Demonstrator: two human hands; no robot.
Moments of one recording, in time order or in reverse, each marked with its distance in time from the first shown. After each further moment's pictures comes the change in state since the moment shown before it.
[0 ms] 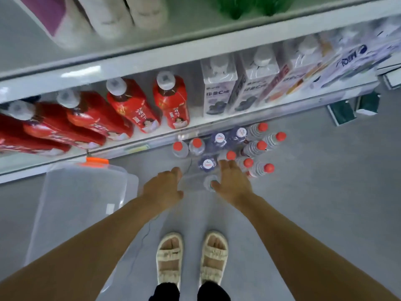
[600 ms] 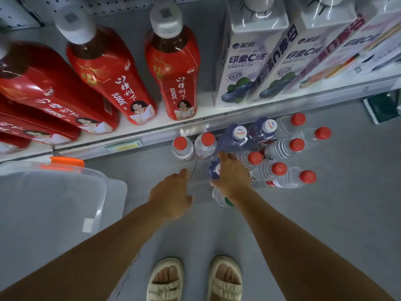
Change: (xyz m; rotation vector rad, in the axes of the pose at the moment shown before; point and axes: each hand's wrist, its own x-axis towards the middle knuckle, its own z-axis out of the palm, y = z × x) left_hand 0.119 -0.038 0.078 -0.086 0.066 0.043; right_hand 0.135 0.017 0.101 0.013 0.195 -0.044
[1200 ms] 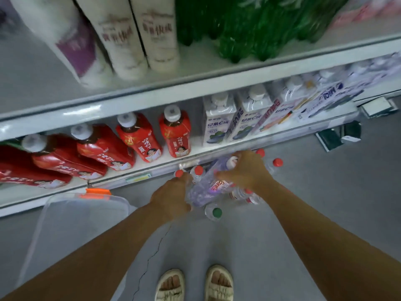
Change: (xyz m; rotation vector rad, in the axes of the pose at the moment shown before) left_hand -0.109 0.059 -0.121 -0.054 0.022 0.135; right_hand -0.088 -0.051 -0.223 0.283 0.046 0.085
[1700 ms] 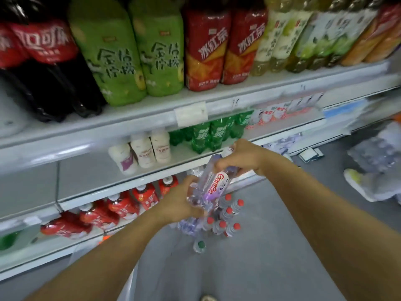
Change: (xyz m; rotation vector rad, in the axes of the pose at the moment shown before) left_hand -0.180 0.148 -0.171 -0.384 0.081 0.292; right_hand -0.165 -0.180 -0.270 0.151 -0.126 -0.014
